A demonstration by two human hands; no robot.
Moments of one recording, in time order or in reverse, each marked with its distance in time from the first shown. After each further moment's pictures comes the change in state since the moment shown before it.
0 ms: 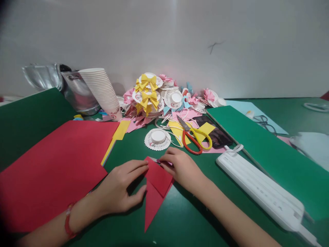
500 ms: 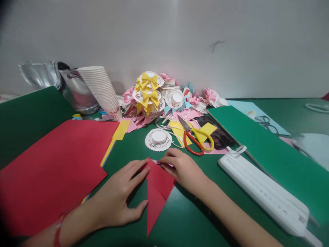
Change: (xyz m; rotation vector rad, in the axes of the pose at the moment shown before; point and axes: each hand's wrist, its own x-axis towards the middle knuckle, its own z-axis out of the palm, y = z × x) left_hand -0.010 0.004 -0.003 0.019 -0.141 -0.038; right_hand 0.000 0.007 0.005 -0.003 0.027 -0.106
